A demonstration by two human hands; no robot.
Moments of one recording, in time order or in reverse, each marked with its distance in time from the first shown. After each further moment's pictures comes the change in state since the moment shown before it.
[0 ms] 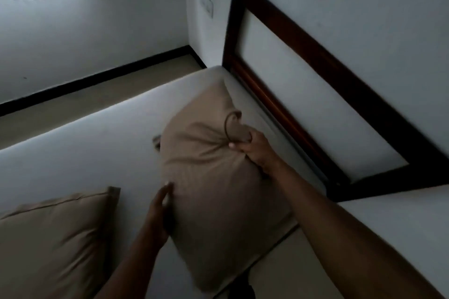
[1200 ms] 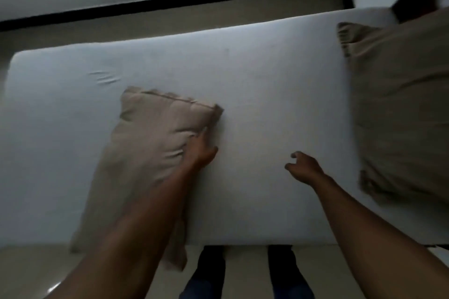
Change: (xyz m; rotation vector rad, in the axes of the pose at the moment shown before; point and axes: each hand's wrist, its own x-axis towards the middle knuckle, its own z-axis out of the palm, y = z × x) left_hand 0.063 -0.031 -0.169 1.056 0.460 0.259; right_hand -0.012 0.152 0.165 -0.789 -0.570 0.377
